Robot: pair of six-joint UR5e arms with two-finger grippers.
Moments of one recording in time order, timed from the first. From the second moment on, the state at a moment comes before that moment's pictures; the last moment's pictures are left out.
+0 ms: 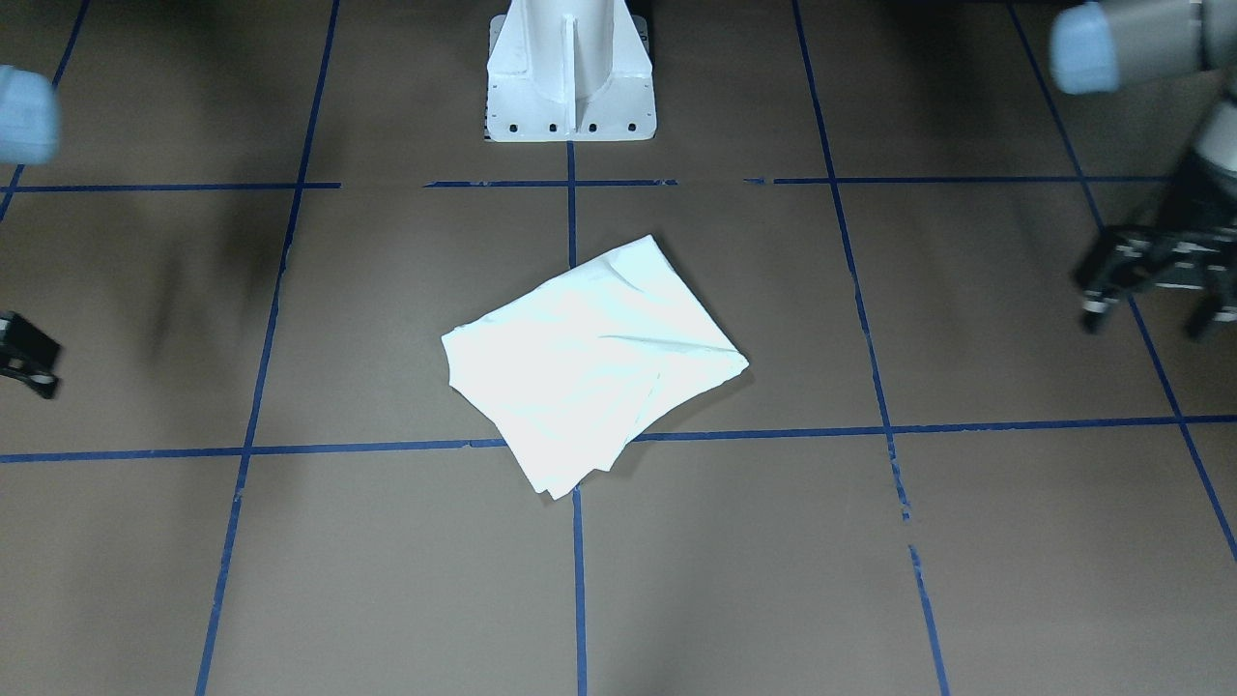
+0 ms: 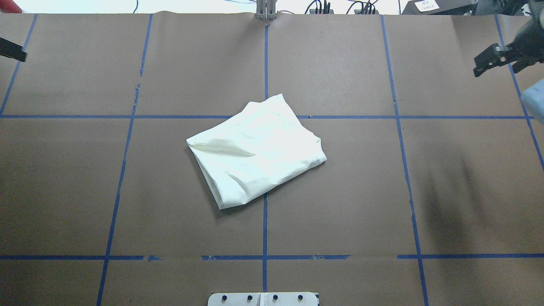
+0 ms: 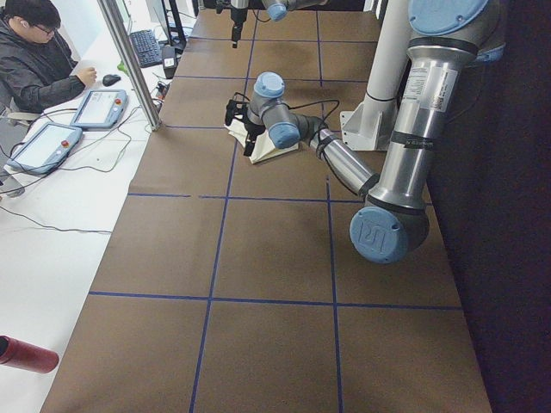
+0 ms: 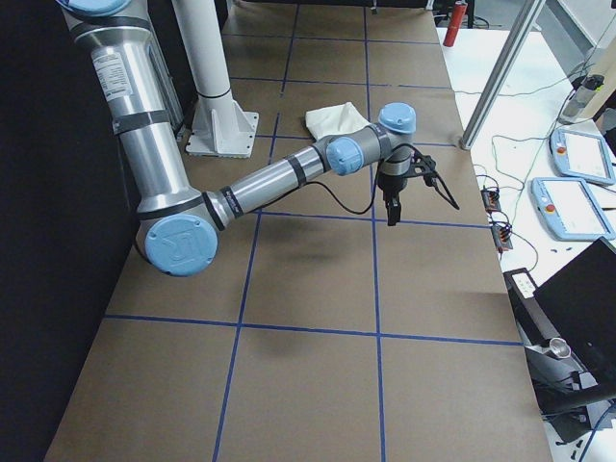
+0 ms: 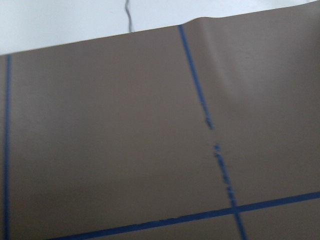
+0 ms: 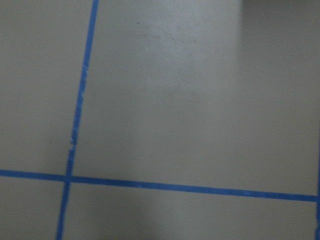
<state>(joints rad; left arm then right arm) -1.31 -1.75 -1.83 -1.74 -2.07 -0.34 1.28 -1.33 1.76 -1.62 2.22 0.36</state>
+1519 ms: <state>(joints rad) -1.57 -1.50 -1.71 -1.55 -2.22 0.16 1.51 -1.57 1.69 -1.66 2.32 -0.03</state>
